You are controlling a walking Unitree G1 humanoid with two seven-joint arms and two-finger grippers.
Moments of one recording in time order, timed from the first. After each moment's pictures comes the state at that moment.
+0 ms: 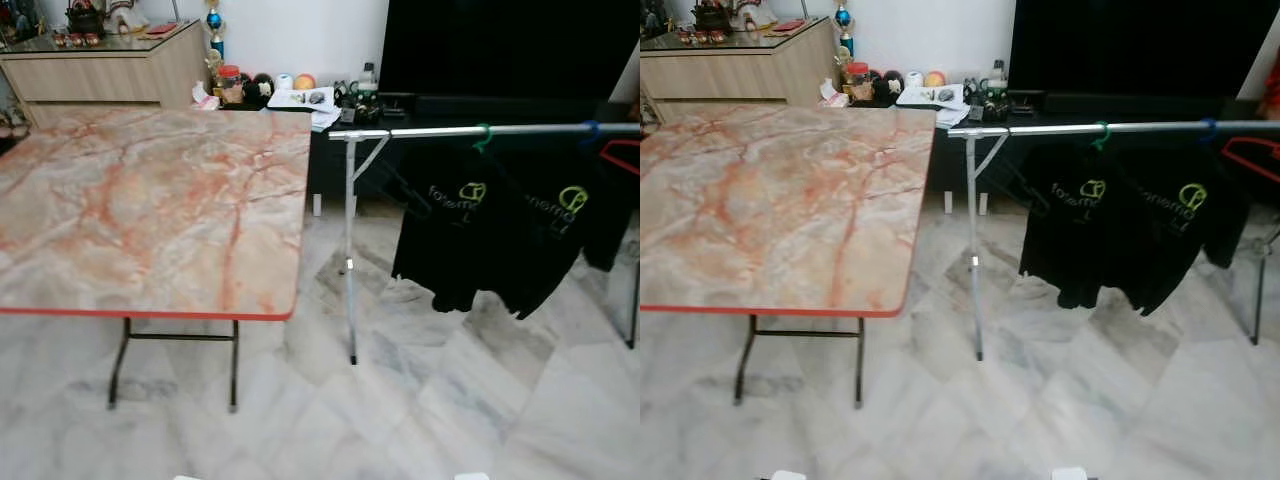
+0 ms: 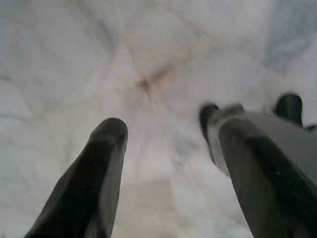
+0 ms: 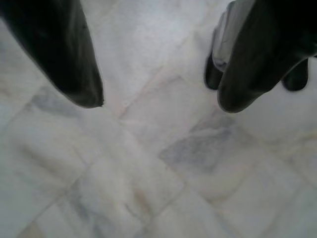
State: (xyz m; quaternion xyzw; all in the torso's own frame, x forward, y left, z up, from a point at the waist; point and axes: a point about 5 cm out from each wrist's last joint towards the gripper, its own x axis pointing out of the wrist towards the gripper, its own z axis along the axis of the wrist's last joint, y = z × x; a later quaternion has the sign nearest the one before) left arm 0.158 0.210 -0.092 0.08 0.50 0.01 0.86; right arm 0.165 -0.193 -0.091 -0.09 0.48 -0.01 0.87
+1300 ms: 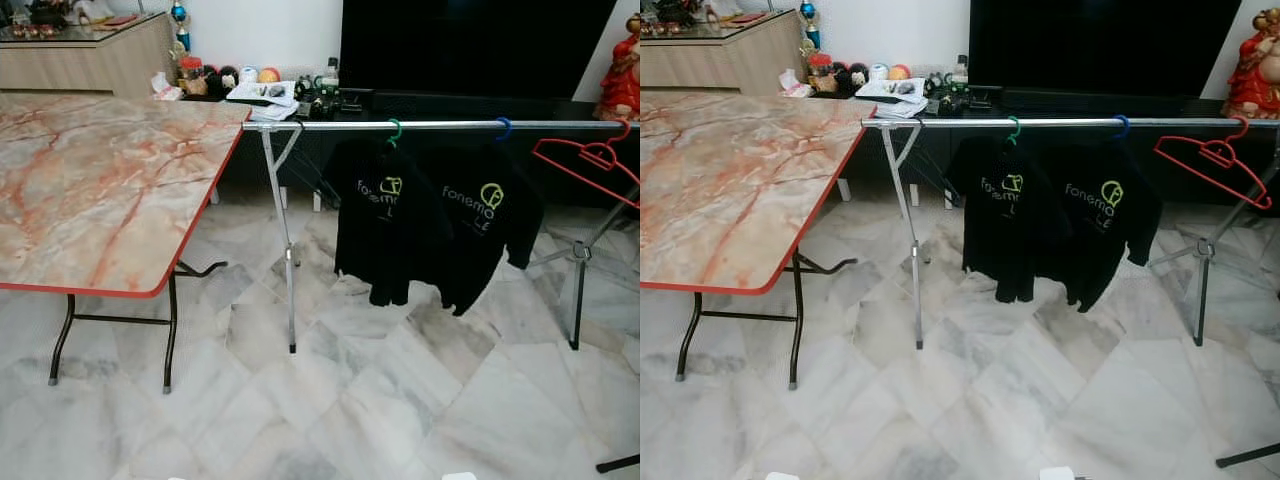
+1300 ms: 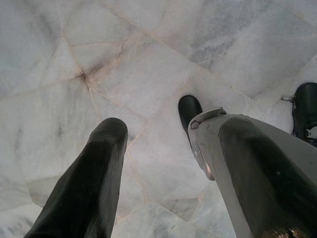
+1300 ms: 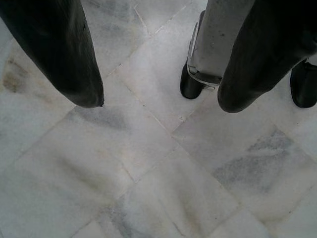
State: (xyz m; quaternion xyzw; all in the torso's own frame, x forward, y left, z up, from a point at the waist) left arm 0.161 0.208 -0.091 0.08 0.49 0.01 0.87; right arm 0.162 -0.193 -0.093 -0.09 0.48 -0.01 0.87
